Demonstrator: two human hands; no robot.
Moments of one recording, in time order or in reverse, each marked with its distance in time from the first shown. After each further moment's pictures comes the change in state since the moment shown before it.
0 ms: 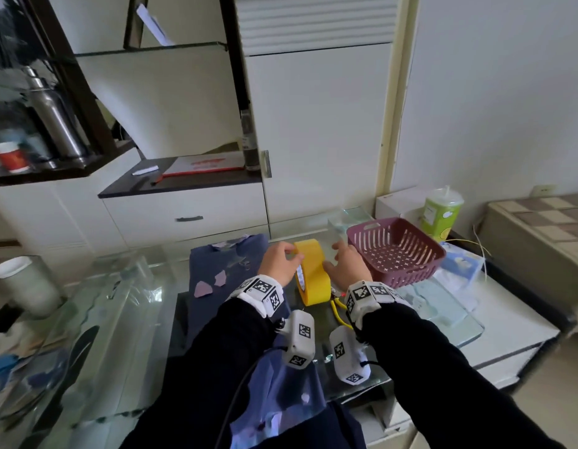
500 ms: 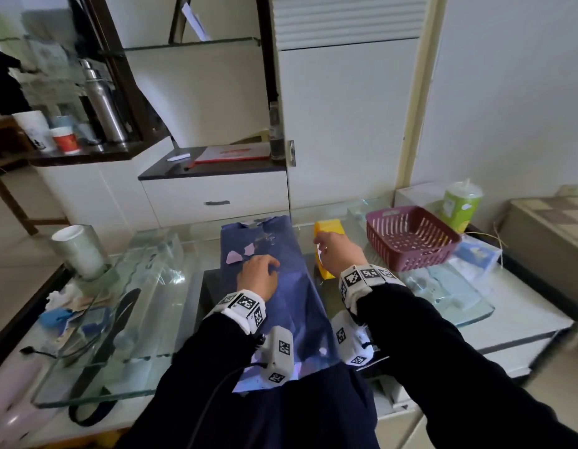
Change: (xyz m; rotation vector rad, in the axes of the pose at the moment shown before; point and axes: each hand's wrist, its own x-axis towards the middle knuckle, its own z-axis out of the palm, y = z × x) left_hand -0.010 -0.051 -0.009 0.236 0.024 0.000; right_hand 0.015 -0.020 -0.003 -0.273 -0.039 -0.188
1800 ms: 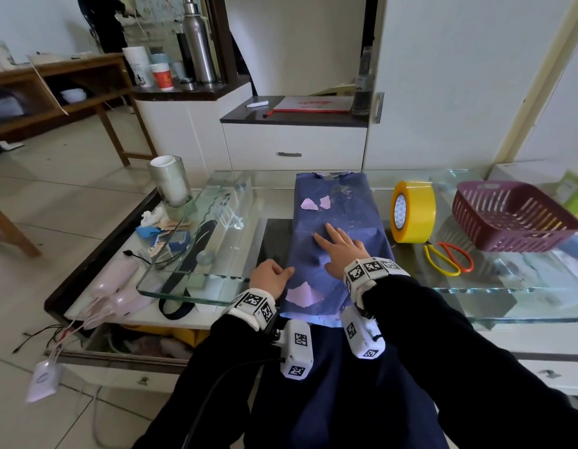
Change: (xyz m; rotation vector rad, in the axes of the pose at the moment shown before) left_hand -0.011 0.017 -0.001 -0.245 -0.043 -0.225; right_hand -0.001 0.007 -0.002 -0.341 -0.141 -0.125
